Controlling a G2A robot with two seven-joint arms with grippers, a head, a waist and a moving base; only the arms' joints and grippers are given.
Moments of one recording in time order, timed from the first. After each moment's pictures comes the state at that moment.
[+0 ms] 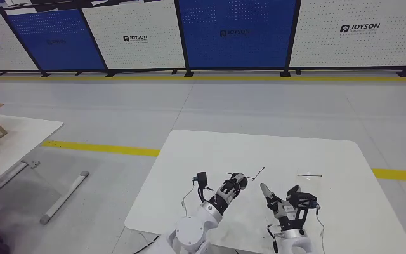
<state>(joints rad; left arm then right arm) 1.53 -1.31 -1.03 -1.75 -0.24 -0.02 0.04 -1.63 -1.35 1.14 -1.67 -1.06 0.09 -0.24</state>
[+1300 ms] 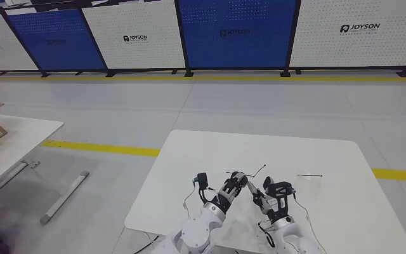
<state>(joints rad) 1.51 -1.33 -0.99 -1.73 -0.20 -0.01 0.15 -1.50 -1.35 1.10 -1.55 -1.12 -0.10 -0.05</state>
